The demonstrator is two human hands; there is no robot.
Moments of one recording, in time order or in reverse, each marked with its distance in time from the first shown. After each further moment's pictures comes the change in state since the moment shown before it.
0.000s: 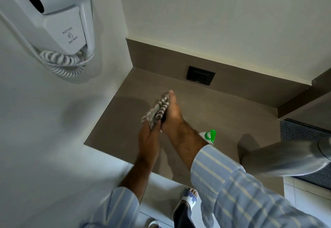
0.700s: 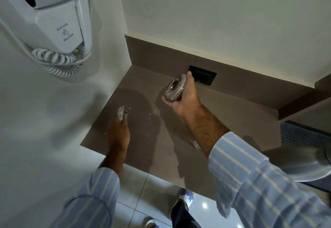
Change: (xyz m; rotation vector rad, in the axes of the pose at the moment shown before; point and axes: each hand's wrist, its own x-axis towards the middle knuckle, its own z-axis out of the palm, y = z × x) left_hand 0.088 -0.047 -0.086 0.759 0.244 -0.223; right_hand -0.001 -0.066 0.008 0.047 0.183 -0.134
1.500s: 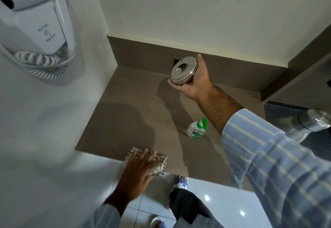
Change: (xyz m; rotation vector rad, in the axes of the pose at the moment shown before) left_hand -0.119 -0.099 0.010 0.496 -0.562 1.088; right_hand -0.021 -0.056 -0.033 0.104 -0.042 -0.082
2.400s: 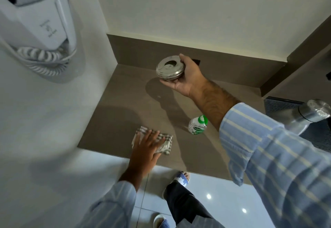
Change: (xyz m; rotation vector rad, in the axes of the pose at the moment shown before) left_hand 0.056 -0.003 -0.004 0.027 0.086 -0.118; right_hand -0.008 0.019 0.012 -0.128 -0.010 0.012
